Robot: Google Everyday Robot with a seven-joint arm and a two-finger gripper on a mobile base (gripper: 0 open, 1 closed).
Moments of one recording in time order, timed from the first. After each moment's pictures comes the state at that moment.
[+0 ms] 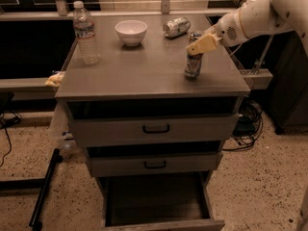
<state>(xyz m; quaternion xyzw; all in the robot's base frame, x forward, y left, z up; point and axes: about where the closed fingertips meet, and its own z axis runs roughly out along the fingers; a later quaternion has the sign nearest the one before) 0.717 -0.155 0.930 -0.43 0.78 0.20 0.42</state>
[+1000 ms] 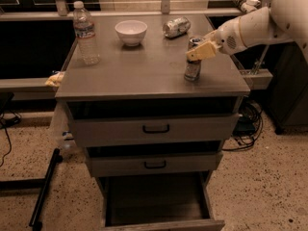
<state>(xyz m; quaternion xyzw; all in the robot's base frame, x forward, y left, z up) 0.712 -0.154 0.912 -0.44 0.76 0.20 0.43</state>
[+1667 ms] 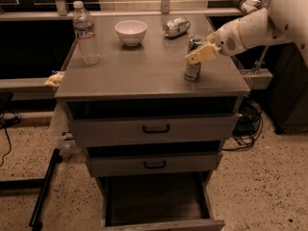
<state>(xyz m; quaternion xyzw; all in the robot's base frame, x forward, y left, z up) 0.712 -0.154 0.912 -0.44 0.76 0.20 0.43</state>
